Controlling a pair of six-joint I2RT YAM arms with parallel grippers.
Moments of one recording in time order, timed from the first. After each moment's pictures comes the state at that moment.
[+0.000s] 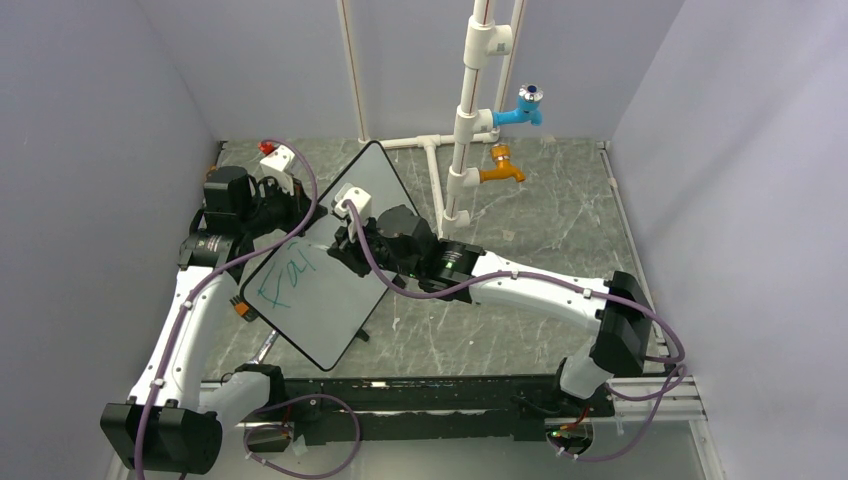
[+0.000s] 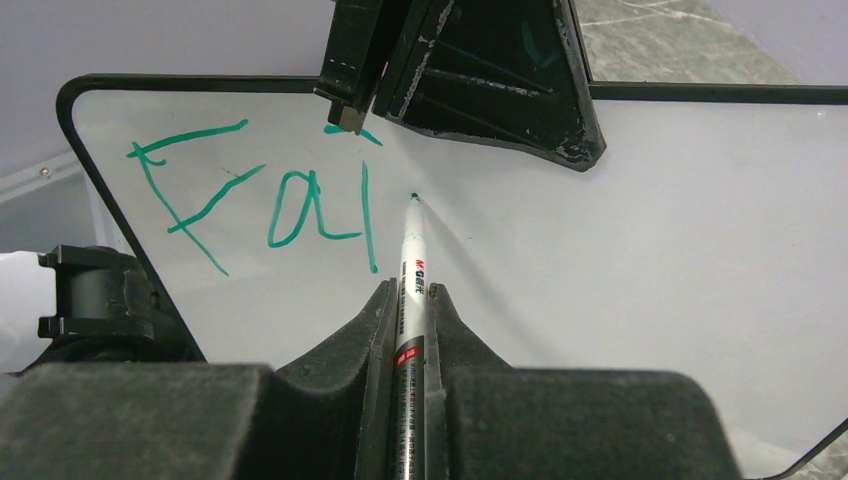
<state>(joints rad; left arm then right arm) -0.08 1.04 1.06 -0.46 0.55 0.03 1.14 1.59 1.36 0.00 0.02 0.07</state>
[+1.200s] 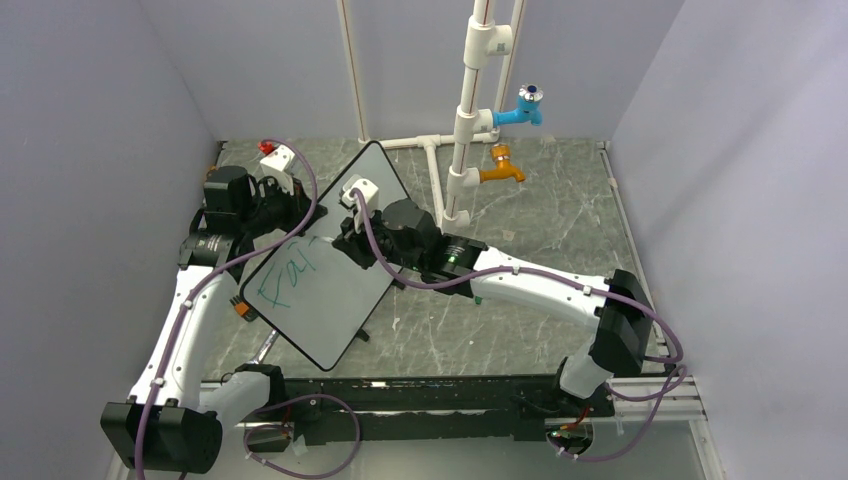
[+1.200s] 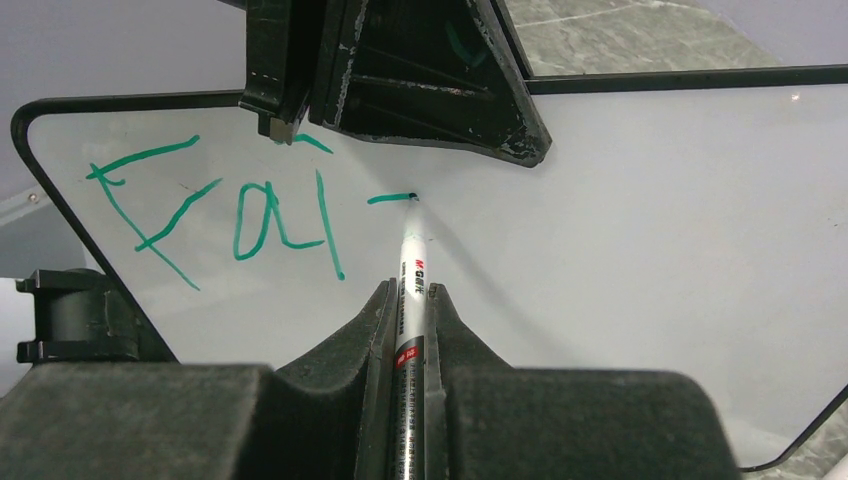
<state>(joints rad) -0.08 1.04 1.06 -0.46 0.54 0.03 1.10 1.60 1.36 0.01 0.02 0.10</state>
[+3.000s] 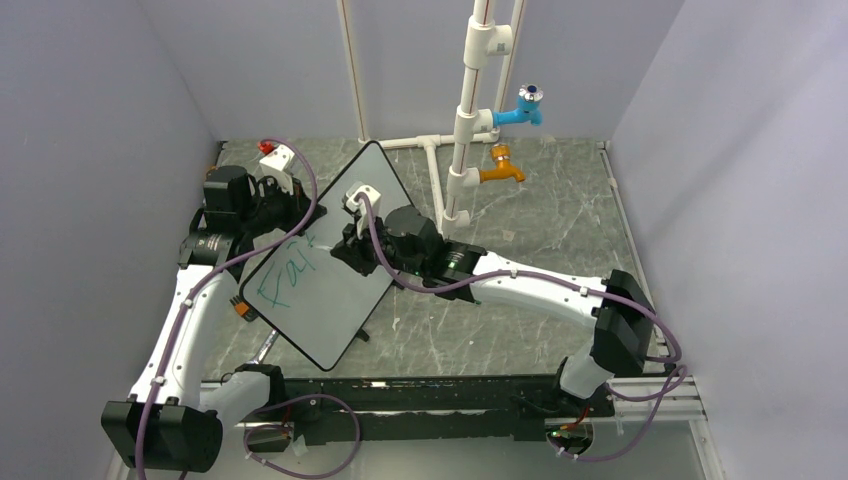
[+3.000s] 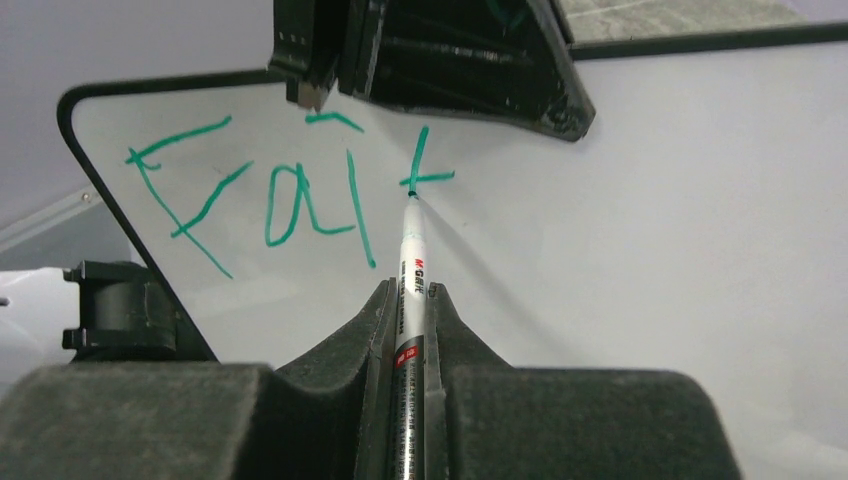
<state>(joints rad) -0.08 1.04 1.06 -0.46 0.54 0.03 1.09 1.59 1.30 0.09 -0.04 0.15</state>
